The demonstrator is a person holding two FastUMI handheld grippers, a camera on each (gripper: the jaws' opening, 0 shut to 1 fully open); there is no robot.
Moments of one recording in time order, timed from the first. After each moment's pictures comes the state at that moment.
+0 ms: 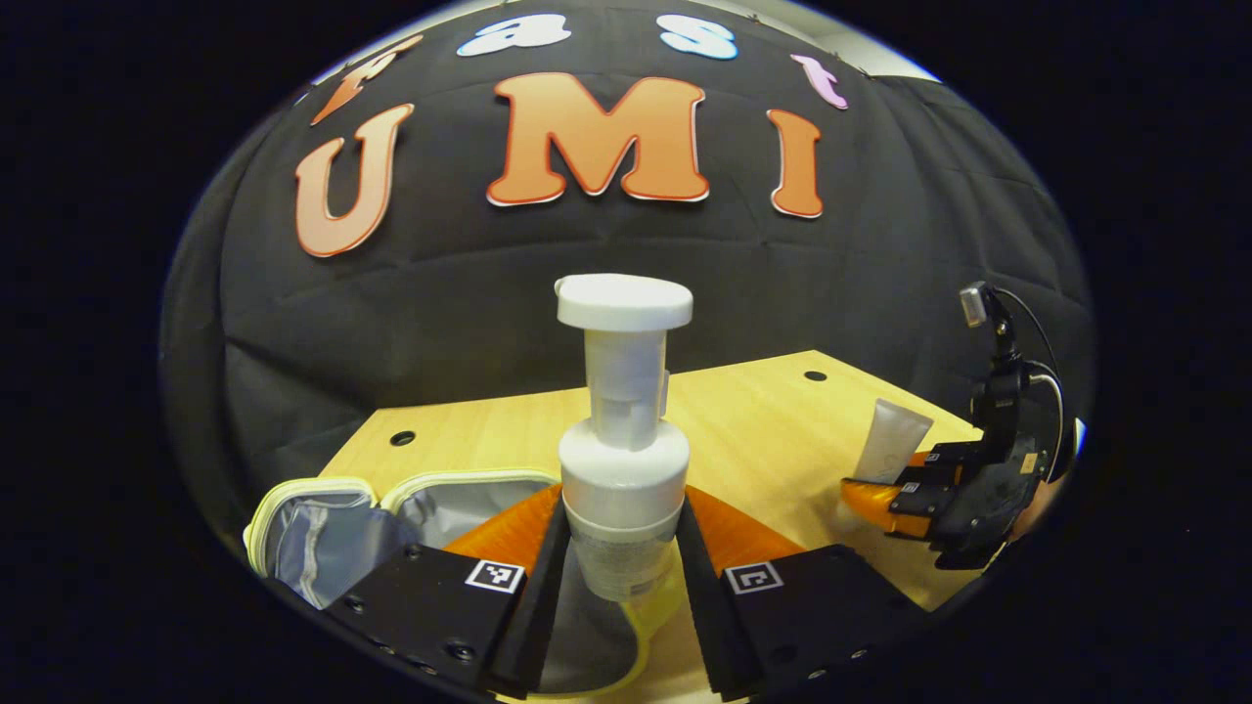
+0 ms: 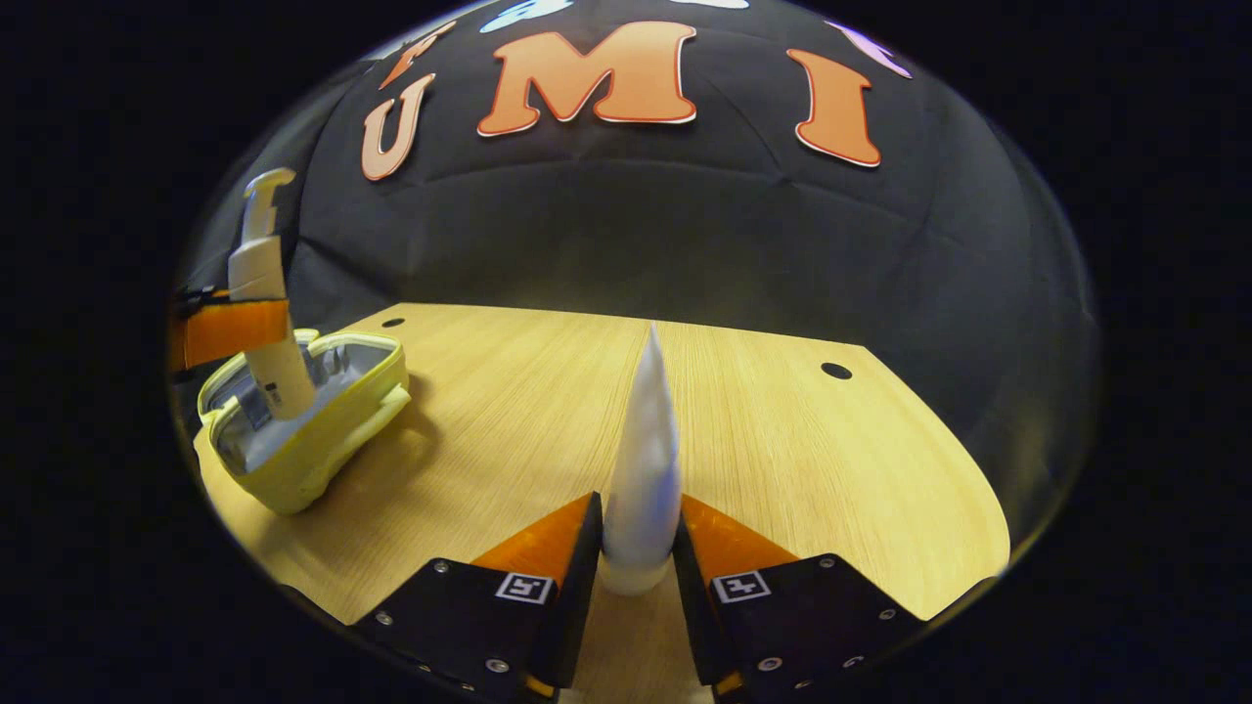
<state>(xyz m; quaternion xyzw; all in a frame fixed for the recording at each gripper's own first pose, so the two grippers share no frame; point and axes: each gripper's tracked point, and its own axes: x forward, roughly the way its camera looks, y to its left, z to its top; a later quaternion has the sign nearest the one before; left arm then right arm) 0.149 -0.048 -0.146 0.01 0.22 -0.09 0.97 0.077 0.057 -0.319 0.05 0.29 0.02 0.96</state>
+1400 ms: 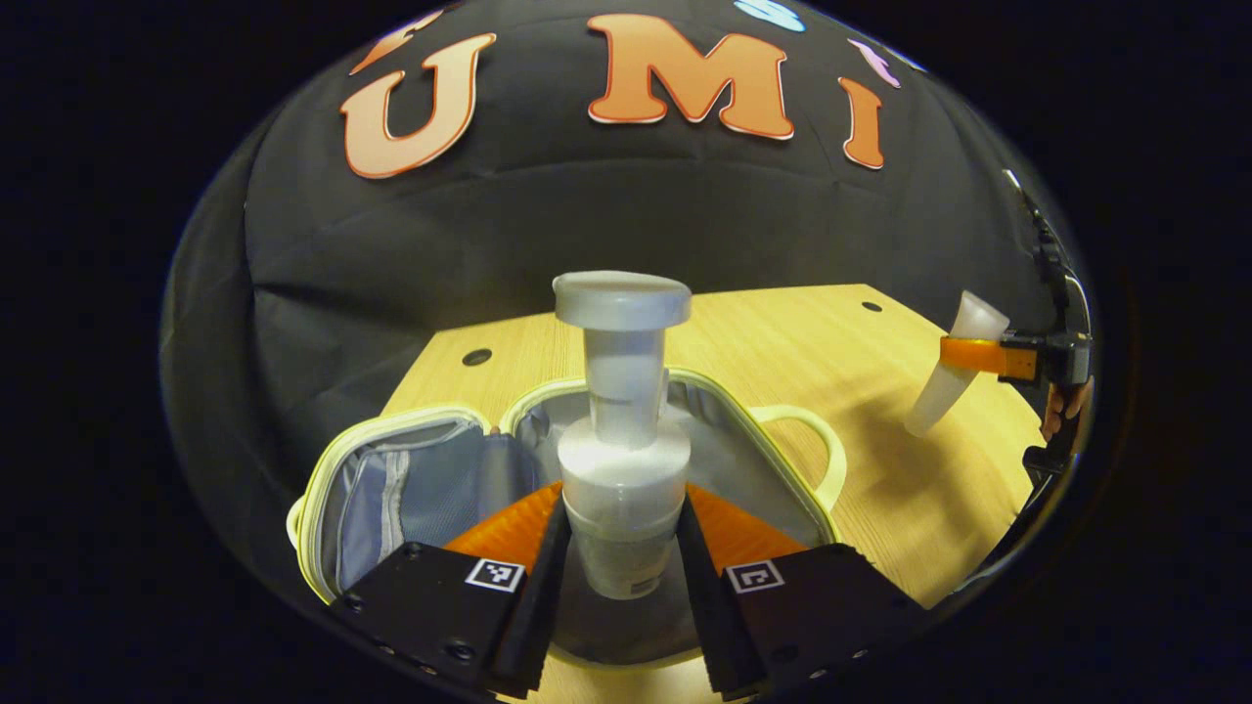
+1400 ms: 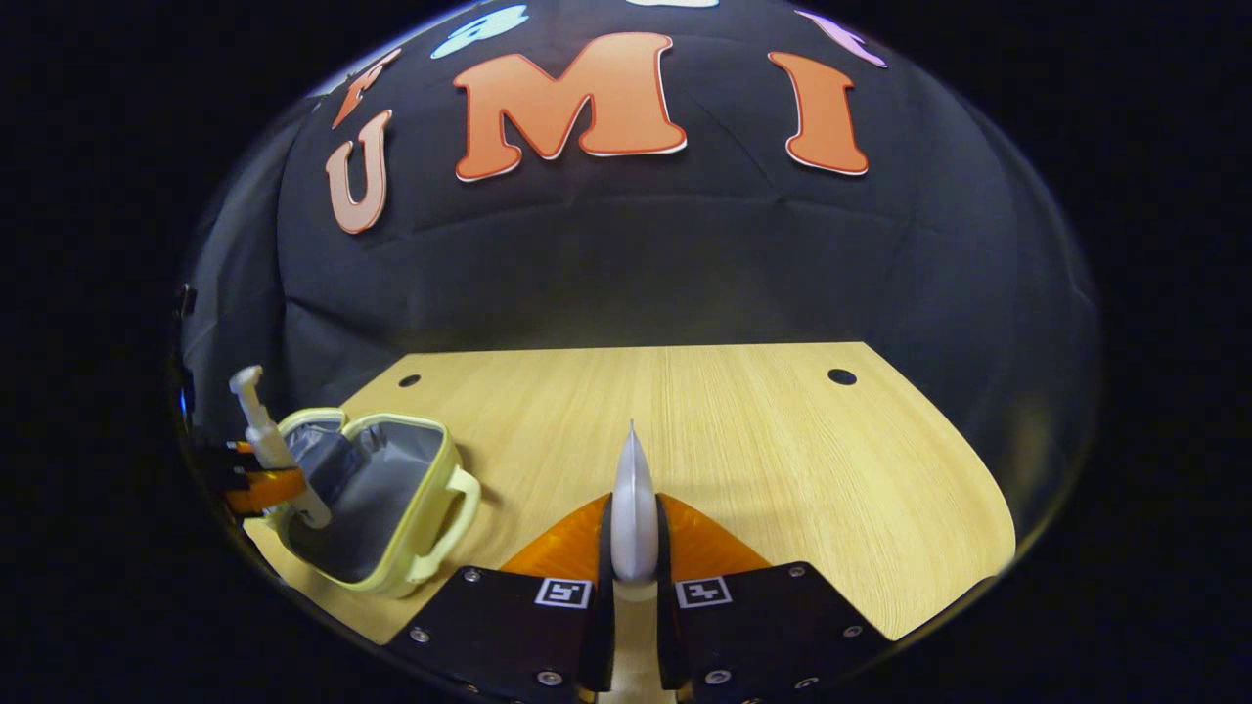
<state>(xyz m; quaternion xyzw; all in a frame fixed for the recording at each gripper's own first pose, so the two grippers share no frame) 0.115 0.095 -0.200 0.02 0.35 -0.07 0.93 0.092 0.100 -0.222 0.11 0.29 0.01 0.95</state>
